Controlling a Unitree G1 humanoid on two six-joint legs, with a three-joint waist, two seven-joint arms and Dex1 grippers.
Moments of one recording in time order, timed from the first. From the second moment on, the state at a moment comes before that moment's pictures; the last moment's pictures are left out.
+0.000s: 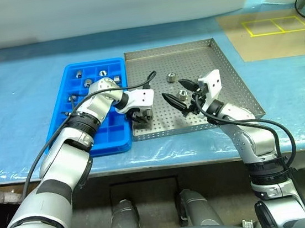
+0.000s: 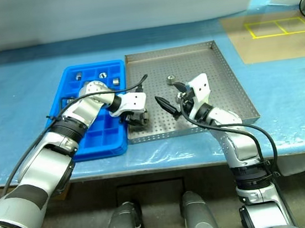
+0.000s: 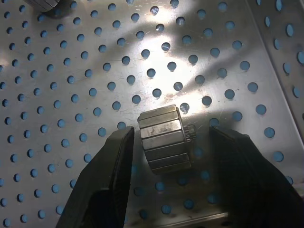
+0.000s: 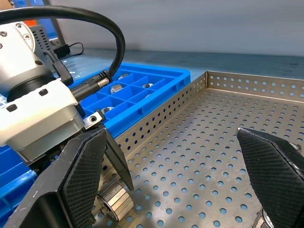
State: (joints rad) left arm -1.07 0.36 -0.47 0.76 0.27 -0.04 -1.32; right arm -0.36 -0.29 -0.01 -0.17 0.38 0.41 0.56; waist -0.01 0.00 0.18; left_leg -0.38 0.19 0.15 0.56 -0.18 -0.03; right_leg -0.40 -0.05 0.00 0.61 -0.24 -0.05
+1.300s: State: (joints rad) left arm -0.81 0.65 -0.04 0.11 -0.13 0.51 -1.19; right arm -0.64 -0.26 0.07 -0.03 0.50 0.45 0.88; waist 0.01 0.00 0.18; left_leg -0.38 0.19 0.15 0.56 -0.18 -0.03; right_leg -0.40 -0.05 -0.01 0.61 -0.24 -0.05
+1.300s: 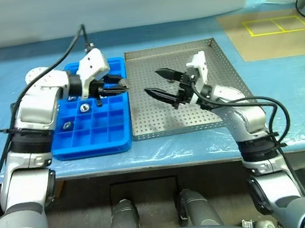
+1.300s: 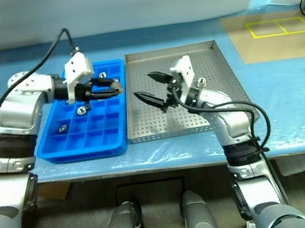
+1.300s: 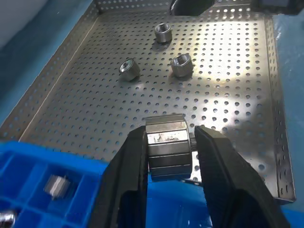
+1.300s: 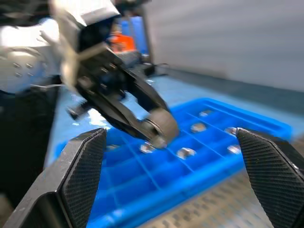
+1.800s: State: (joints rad) left arm -0.24 0.71 0.25 -0.36 -0.32 0.81 -0.91; right arm -0.70 -0.17 0.19 0.13 0.47 0.43 1.03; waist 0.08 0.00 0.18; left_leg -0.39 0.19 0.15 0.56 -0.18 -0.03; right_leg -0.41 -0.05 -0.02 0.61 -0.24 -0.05
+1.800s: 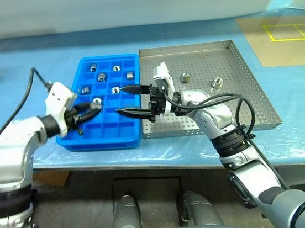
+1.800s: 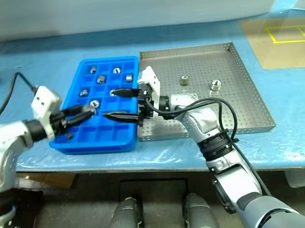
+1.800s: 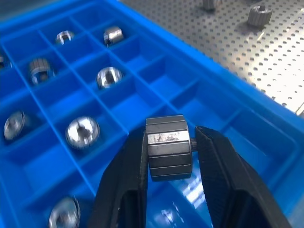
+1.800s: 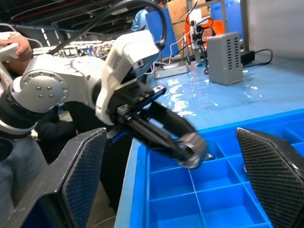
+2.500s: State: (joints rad) left arm -0.16 0.63 0.15 -0.31 -0.31 0.73 -0.64; right arm -0.69 -0.18 0.21 0.15 0.41 0.43 1.07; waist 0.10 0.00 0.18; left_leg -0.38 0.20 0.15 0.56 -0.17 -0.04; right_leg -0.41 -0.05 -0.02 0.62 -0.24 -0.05
